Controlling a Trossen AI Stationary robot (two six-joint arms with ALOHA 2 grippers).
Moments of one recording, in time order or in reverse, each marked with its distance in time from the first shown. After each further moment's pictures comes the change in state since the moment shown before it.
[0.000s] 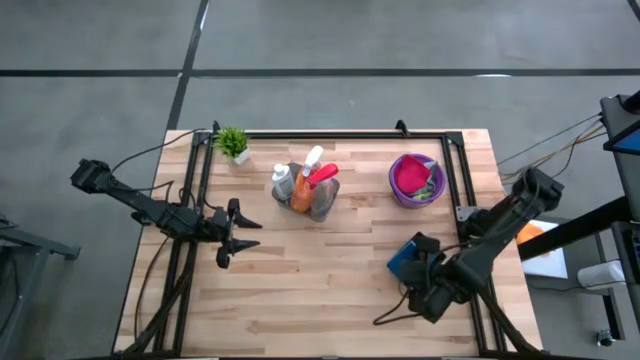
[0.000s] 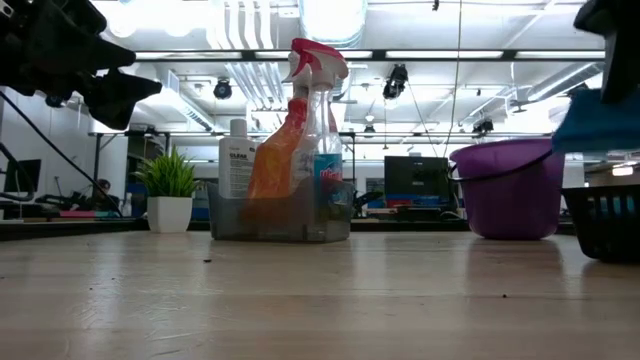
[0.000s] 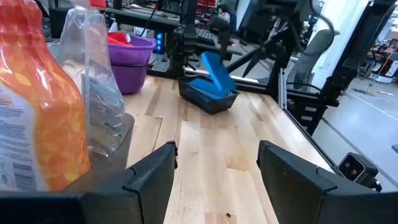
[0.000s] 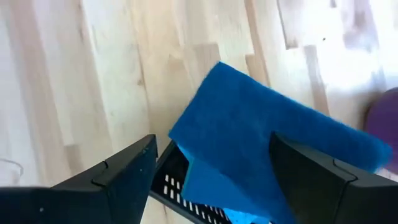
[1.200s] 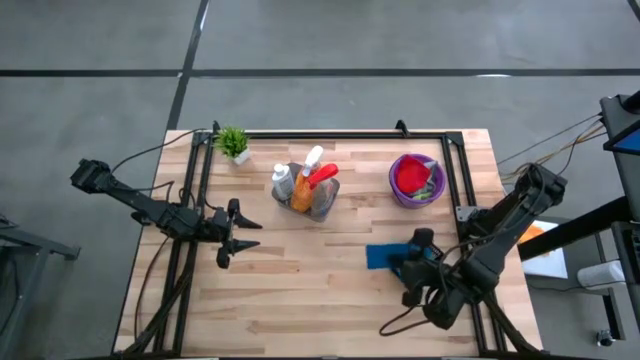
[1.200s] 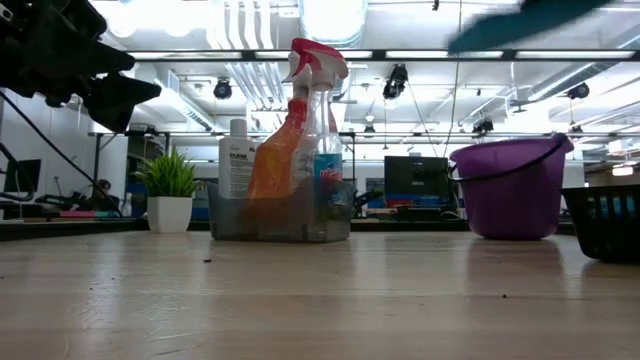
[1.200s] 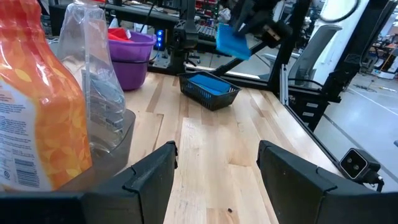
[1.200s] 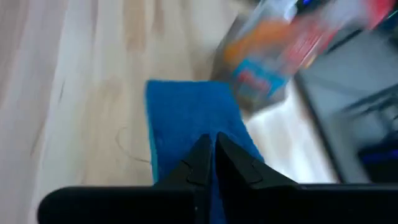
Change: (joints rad) left arm 0.000 -0.001 0.000 -0.018 0.000 0.000; right arm 0.060 -0.067 0.000 0.136 0.517 -0.293
